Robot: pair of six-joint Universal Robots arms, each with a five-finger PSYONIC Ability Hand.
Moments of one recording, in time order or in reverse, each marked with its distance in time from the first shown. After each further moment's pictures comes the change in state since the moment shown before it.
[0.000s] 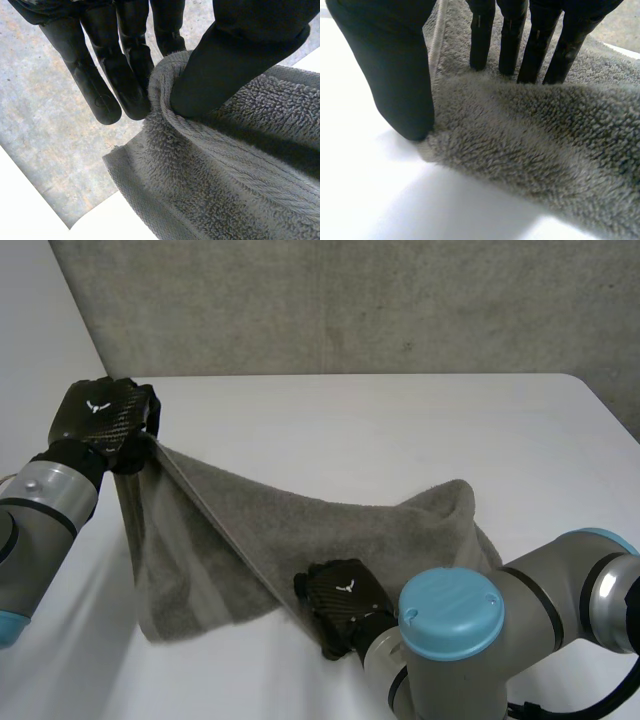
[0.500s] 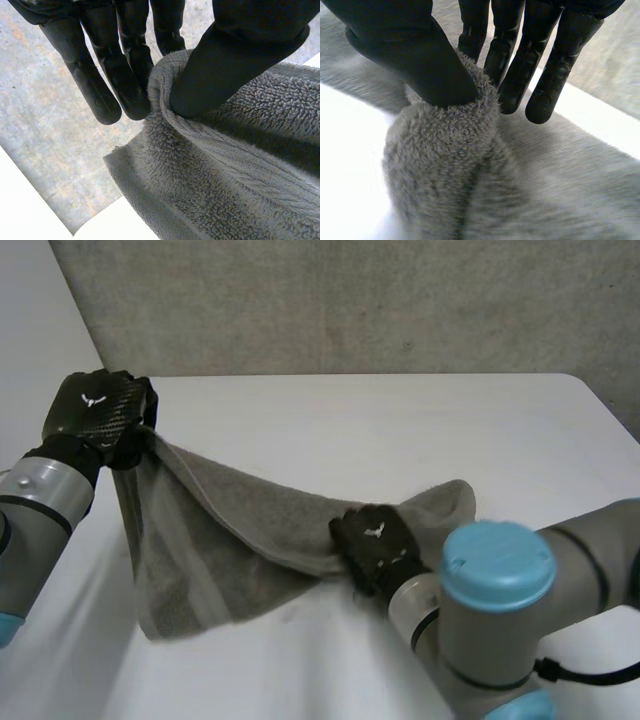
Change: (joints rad) left arm -0.001 0.030 -0.004 -0.002 0.001 -0.002; right arm -0.103 -0.072 -0.022 -0.053 0.027 -0.122; left_hand 0.000 0.000 0.000 0.000 0.000; right_hand 0.556 0.684 0.691 0.701 0.646
